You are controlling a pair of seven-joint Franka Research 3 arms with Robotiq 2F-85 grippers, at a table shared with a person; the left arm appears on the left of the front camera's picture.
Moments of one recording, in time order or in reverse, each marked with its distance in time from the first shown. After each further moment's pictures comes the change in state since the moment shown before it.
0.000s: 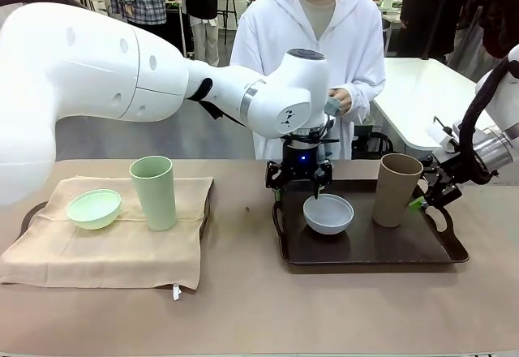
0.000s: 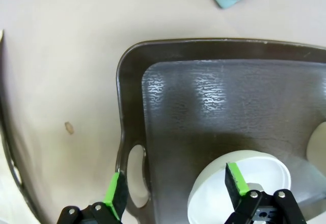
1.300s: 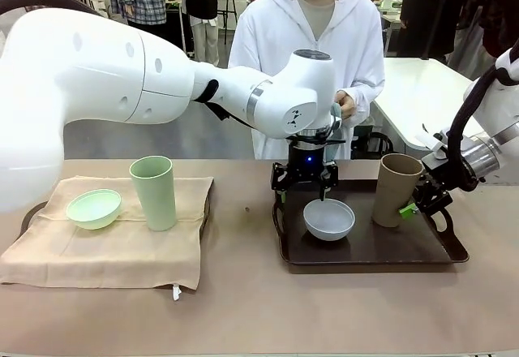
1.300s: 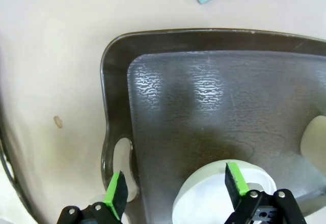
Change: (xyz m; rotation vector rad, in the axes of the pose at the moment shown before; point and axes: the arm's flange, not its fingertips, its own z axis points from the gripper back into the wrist) left arm -0.007 -0.012 0.002 -0.009 0.014 -0.006; right arm 0.001 0.002 -0.026 0.088 -0.051 0.015
